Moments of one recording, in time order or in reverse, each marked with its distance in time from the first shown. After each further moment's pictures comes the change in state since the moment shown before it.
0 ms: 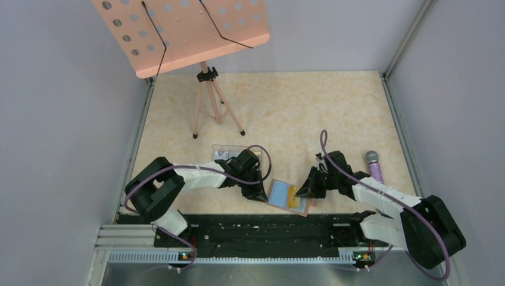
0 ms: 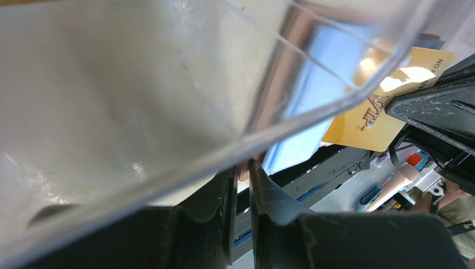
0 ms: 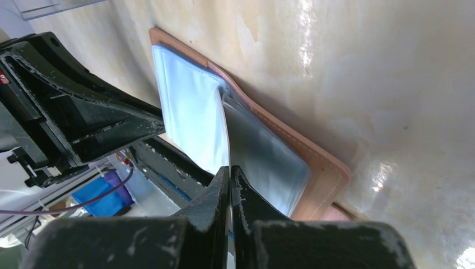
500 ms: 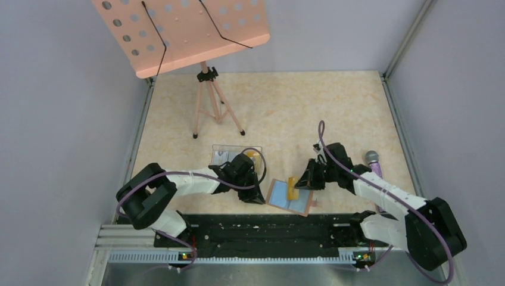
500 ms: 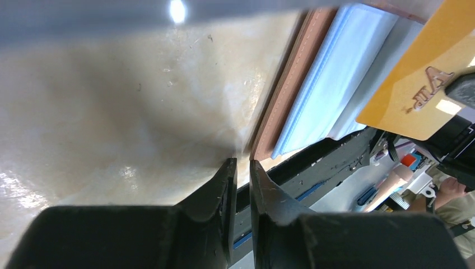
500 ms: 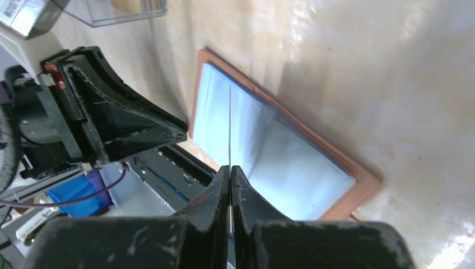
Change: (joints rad) left arm 0.001 -0.084 -0.105 0.074 -0.002 -0.035; right arm 0.000 0.051 0.145 -0.043 -0.007 -0.126
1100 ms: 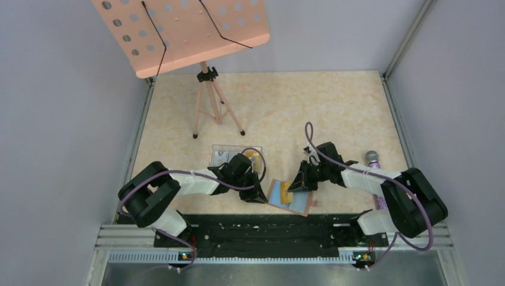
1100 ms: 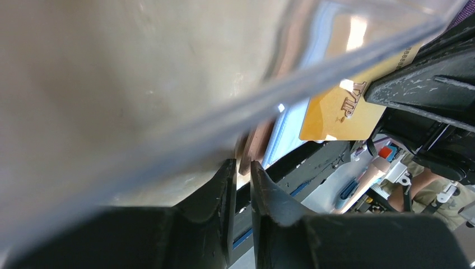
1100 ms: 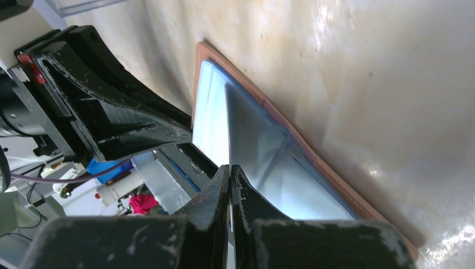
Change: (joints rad) left arm 0.022 0.028 -0.035 0.121 0.065 -0.024; right arm 0.000 0.200 -0.037 0.175 -0.153 0.033
